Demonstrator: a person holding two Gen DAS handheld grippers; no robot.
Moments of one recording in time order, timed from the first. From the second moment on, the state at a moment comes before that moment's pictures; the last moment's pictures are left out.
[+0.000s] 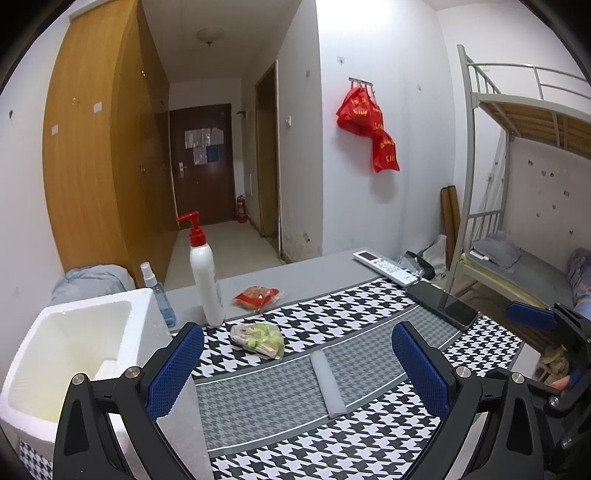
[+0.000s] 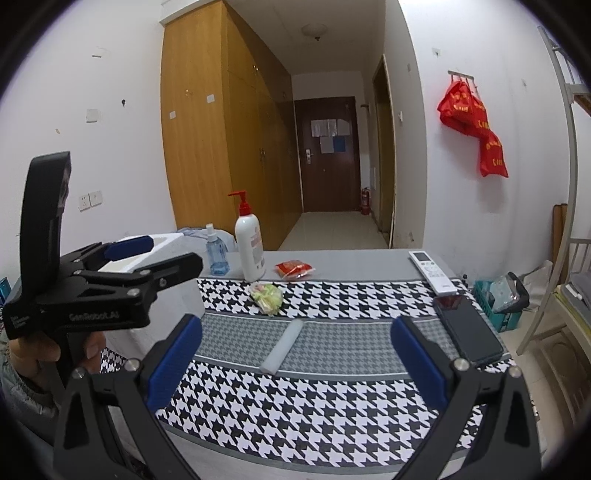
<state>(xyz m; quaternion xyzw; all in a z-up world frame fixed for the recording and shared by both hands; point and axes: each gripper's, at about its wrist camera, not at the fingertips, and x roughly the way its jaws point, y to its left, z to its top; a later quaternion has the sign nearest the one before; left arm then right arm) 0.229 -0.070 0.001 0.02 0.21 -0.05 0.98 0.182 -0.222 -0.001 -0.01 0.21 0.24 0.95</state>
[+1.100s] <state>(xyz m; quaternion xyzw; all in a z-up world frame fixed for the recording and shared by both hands) 0.320 -0.071 -0.058 0.01 0.32 -0.02 0.95 0.238 -0.231 -0.040 0.01 0.27 0.27 0.93</state>
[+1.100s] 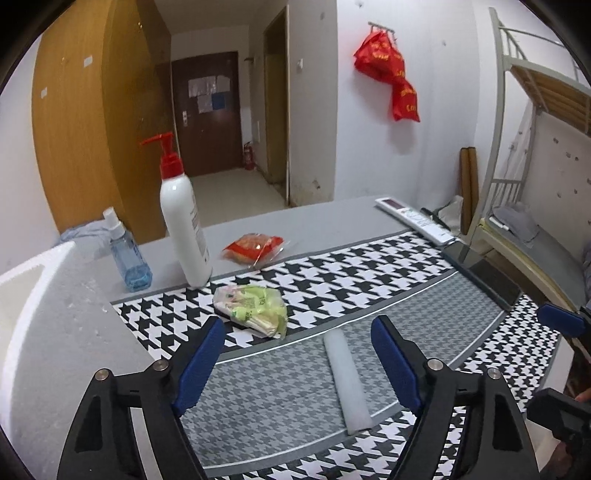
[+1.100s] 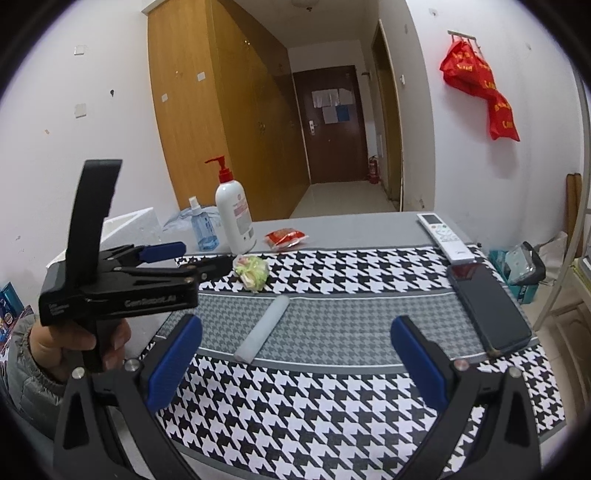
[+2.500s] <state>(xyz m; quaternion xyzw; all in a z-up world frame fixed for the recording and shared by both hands) 0.389 -0.037 -0.098 -0.01 0.37 0.03 0.93 0.284 -0.156 -0.084 -0.04 0.37 0.31 0.88</state>
